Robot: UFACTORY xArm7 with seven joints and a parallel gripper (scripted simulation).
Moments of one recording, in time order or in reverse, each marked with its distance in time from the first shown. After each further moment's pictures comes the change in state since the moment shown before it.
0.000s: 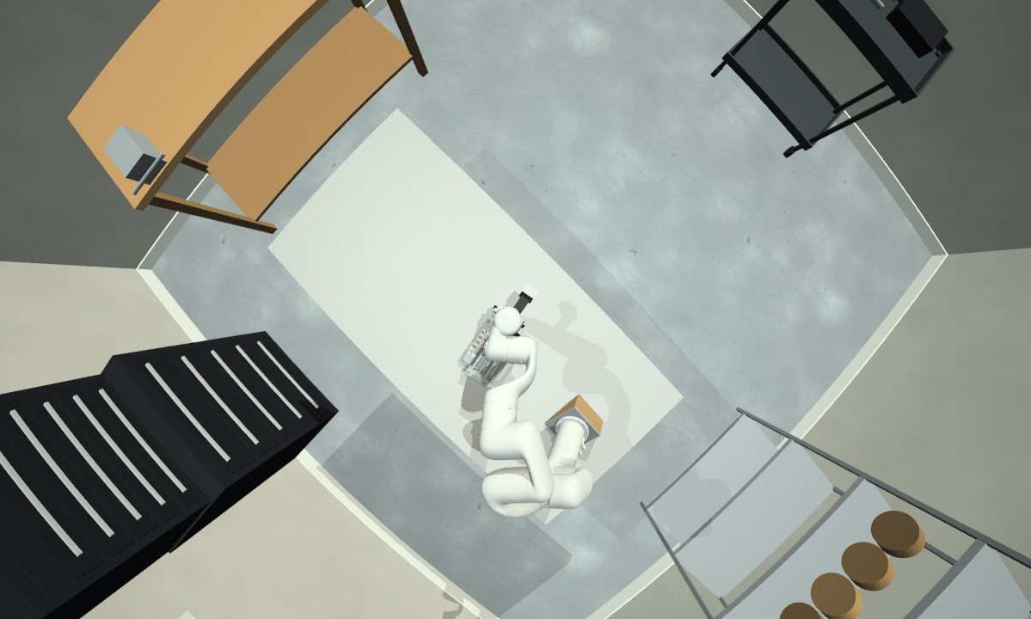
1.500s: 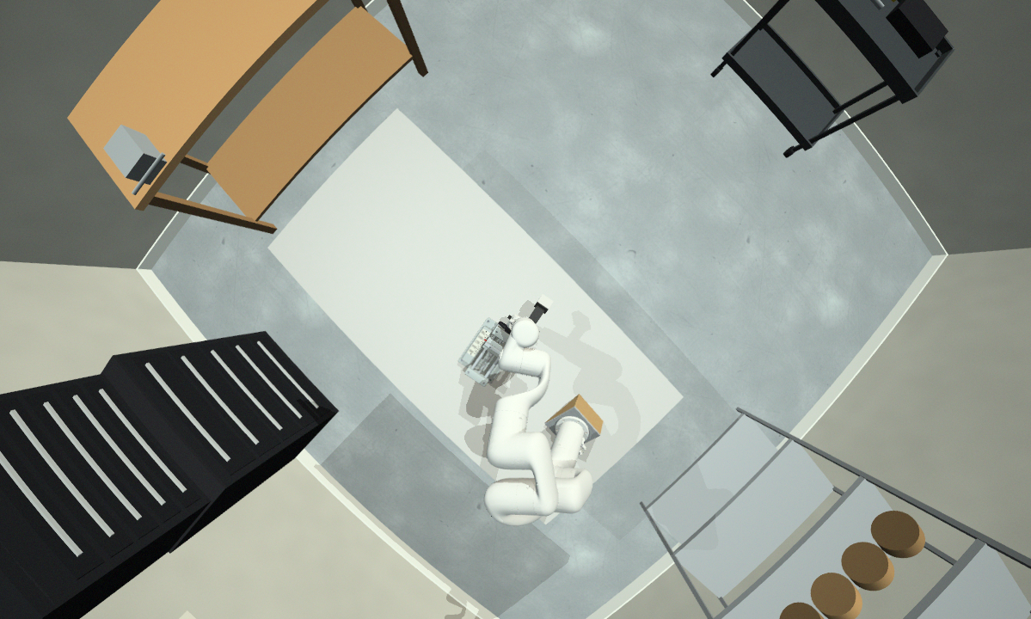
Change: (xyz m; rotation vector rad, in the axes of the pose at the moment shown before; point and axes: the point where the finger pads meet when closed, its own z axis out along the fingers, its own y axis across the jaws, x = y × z) arm 0.000 0.058 0.003 -0.002 -0.001 0.002
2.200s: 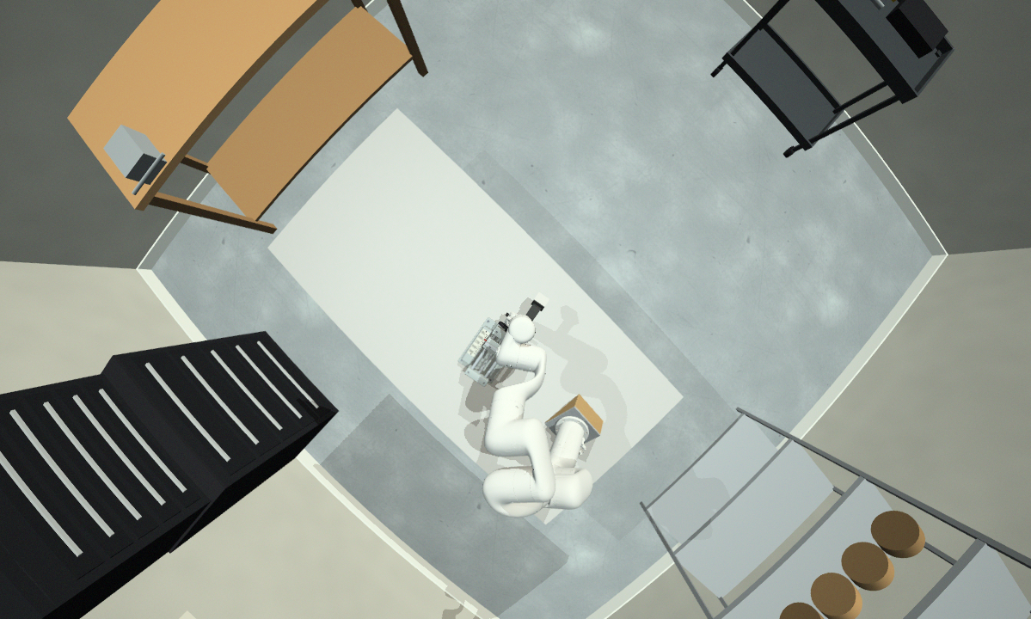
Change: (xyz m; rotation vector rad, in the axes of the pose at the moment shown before) arm 0.000 -0.010 0.037 0.001 0.001 0.000
